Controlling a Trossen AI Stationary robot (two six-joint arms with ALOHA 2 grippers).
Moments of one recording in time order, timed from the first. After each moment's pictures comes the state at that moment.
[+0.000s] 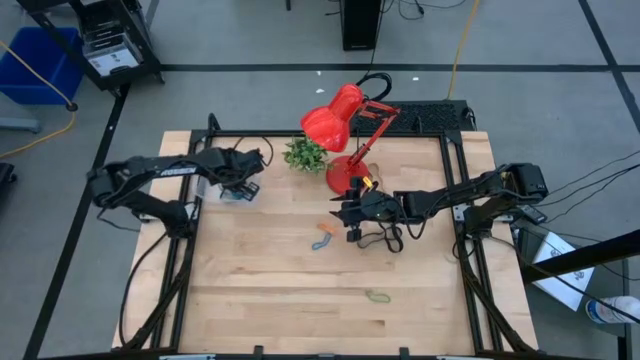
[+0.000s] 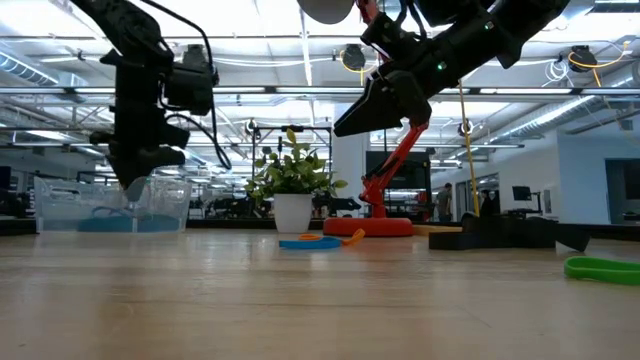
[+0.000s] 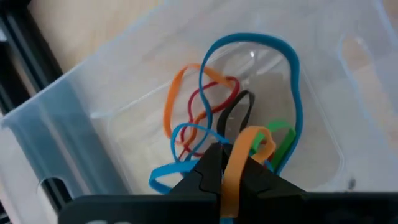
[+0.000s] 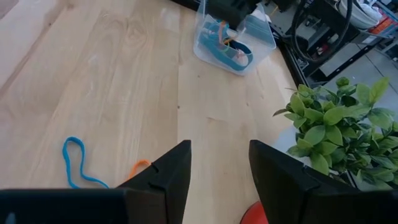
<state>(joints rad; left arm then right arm) 0.51 1.36 0.77 -0.91 -0.32 -0.50 0.05 1.54 0.80 0.24 0.31 -0.30</state>
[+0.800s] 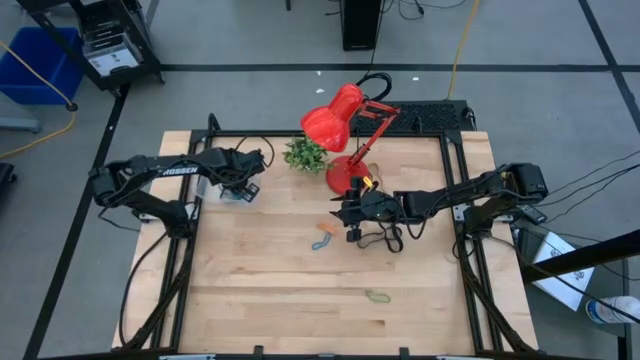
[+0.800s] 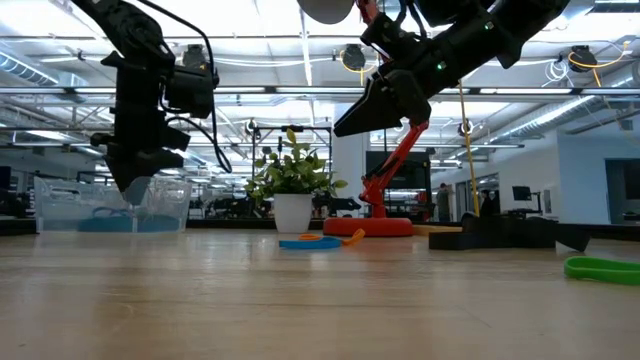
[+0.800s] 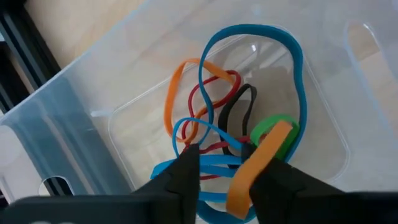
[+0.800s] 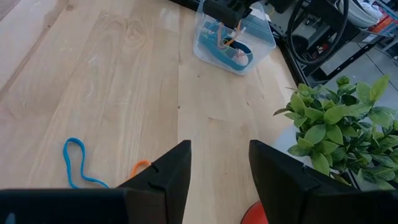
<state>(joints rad) 0.51 1.37 0.77 -0.92 -0.32 -0.48 0.05 1.54 0.80 0.24 0.31 -0.30</state>
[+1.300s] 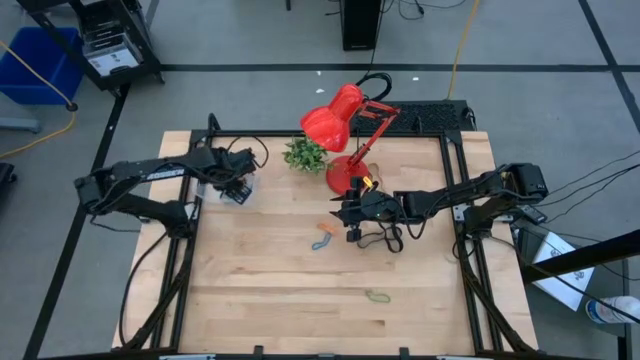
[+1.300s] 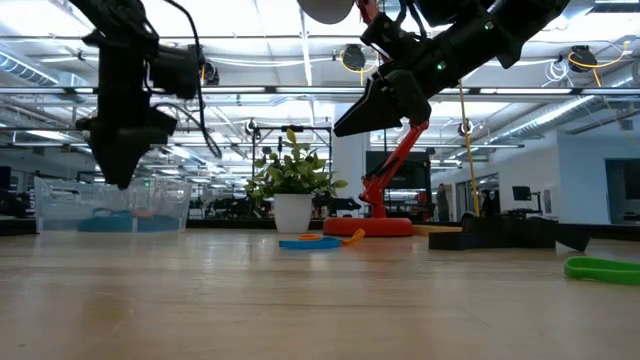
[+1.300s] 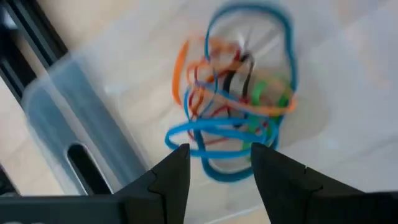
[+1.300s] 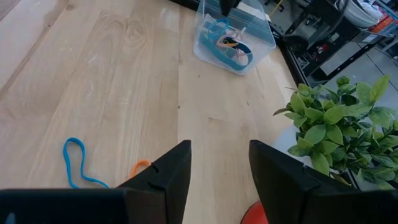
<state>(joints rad) 0.51 1.23 0.79 -1.06 -0.26 -0.46 0.05 1.54 0.80 0.24 0.31 -0.30</state>
